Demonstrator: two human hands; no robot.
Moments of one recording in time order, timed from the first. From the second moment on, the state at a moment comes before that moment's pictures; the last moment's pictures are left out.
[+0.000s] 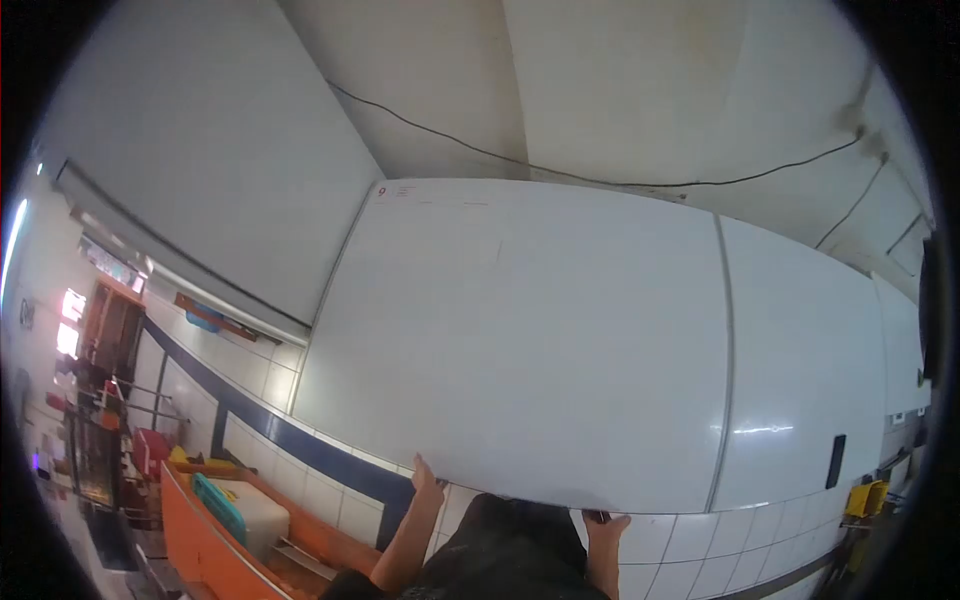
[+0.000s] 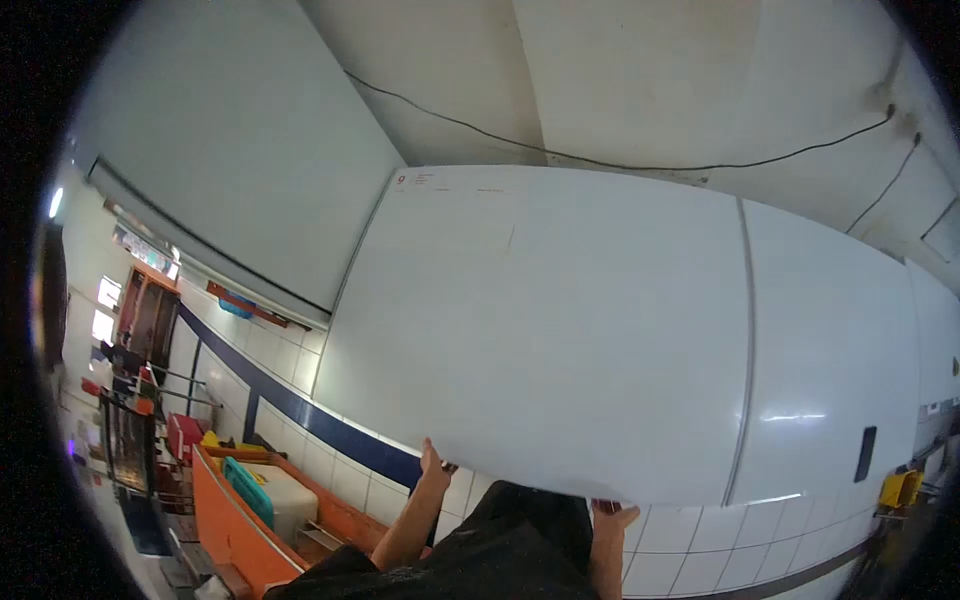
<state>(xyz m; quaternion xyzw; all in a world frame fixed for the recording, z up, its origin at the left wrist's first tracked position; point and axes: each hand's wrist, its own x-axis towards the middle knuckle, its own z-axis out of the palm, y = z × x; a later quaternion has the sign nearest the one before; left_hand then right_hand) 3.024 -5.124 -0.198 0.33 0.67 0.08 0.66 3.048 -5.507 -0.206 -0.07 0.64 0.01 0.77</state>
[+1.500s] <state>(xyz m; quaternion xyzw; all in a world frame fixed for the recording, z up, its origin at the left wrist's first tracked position) 3.163 -5.194 -0.192 0.90 0.13 -0.01 0.41 3.371 -5.540 -0.045 -0.85 -0.01 -0.11 0.51</state>
